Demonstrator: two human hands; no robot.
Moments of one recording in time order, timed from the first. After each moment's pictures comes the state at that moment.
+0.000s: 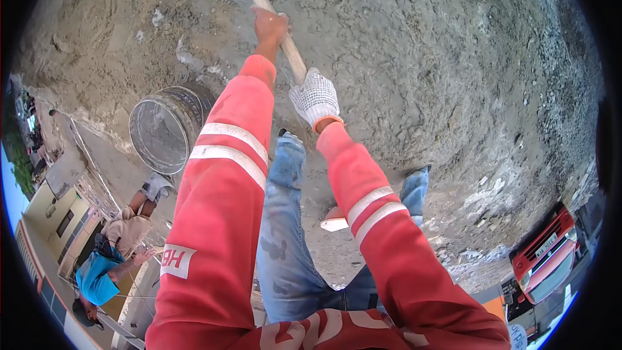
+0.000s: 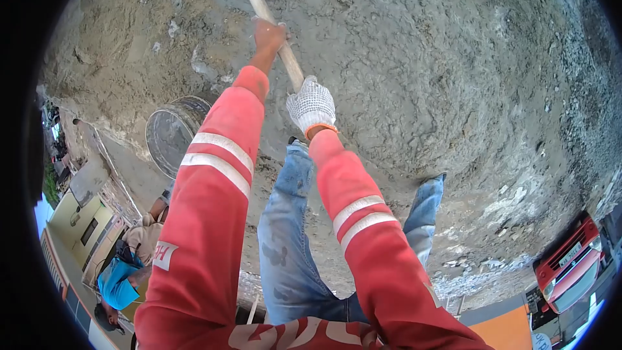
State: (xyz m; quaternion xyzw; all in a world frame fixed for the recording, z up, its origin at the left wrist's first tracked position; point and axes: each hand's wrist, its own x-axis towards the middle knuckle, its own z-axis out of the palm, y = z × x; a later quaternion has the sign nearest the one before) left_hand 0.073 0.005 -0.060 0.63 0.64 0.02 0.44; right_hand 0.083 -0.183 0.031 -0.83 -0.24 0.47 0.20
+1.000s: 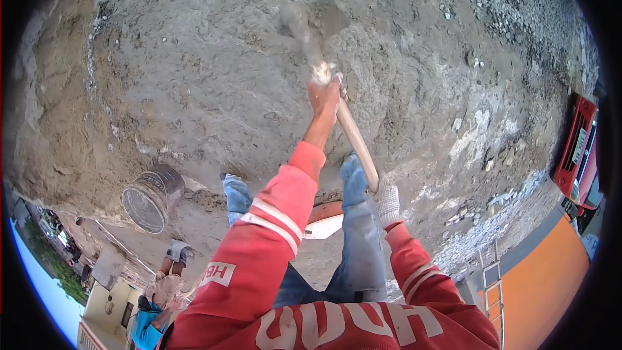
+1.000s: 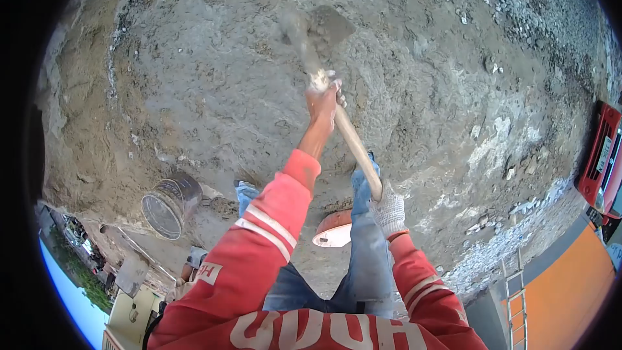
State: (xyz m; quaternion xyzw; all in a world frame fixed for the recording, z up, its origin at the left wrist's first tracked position) left_hand 0.348 -0.471 0.030 0.41 0.54 0.00 0.74; right_hand 0.212 -0.697 0.126 -0.90 0.01 0.40 0.18
